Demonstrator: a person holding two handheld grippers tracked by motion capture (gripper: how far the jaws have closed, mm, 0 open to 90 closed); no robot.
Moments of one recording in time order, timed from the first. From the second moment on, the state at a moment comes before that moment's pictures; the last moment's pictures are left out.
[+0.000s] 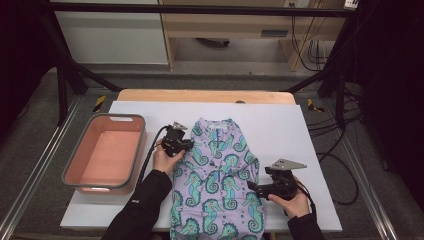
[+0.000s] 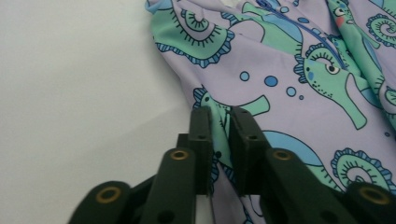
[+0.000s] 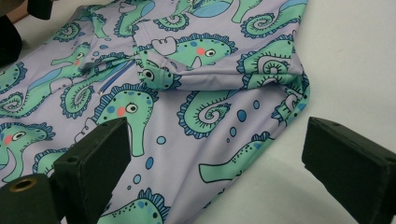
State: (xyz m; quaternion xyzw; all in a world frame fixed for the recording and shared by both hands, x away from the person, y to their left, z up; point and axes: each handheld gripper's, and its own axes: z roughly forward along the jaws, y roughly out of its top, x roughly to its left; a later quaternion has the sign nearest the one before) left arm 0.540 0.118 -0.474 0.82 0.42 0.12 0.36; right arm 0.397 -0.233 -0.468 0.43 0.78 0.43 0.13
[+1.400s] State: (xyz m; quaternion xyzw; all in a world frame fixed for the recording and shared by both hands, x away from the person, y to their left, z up) left arm 0.535 0.118 -0.480 0.82 0.41 0.14 0.37; right arm 0.513 -0.206 -0.466 0.46 0.77 0.39 0.19
